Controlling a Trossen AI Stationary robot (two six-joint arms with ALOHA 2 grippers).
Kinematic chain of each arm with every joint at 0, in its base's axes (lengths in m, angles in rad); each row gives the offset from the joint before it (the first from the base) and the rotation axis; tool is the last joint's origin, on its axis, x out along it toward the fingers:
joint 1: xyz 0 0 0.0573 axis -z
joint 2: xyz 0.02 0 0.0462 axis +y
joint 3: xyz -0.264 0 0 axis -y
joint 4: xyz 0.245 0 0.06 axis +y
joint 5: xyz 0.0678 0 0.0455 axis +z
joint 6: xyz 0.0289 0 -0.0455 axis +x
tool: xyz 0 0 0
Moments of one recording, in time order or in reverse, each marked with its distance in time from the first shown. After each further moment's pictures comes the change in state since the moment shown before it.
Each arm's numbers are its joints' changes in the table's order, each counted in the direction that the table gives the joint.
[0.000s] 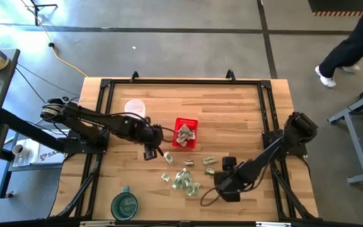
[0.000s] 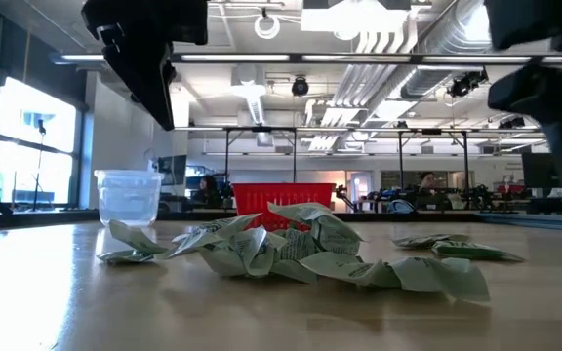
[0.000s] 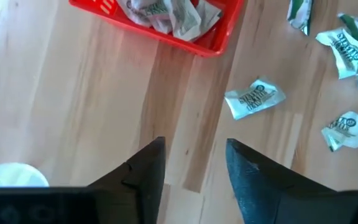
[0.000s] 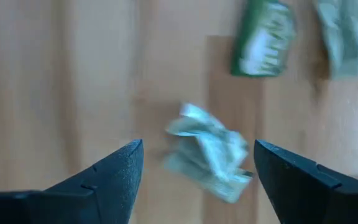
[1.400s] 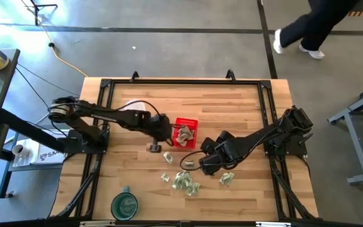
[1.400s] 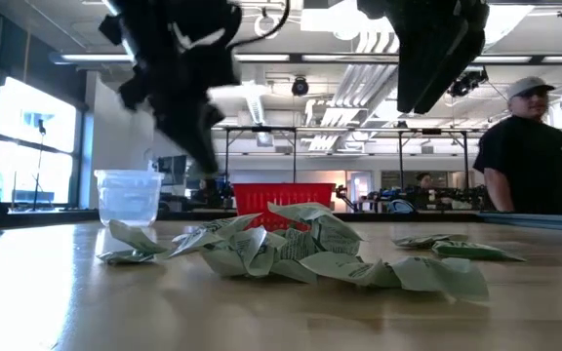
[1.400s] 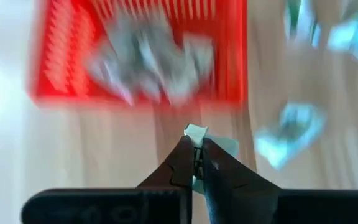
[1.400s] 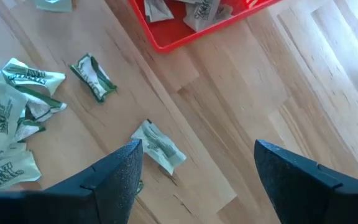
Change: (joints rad) left arm -0.212 0.090 -0.133 -0.411 -0.209 0.526; right arm 0.255 -0.001 0.304 0.331 -0.291 0.326
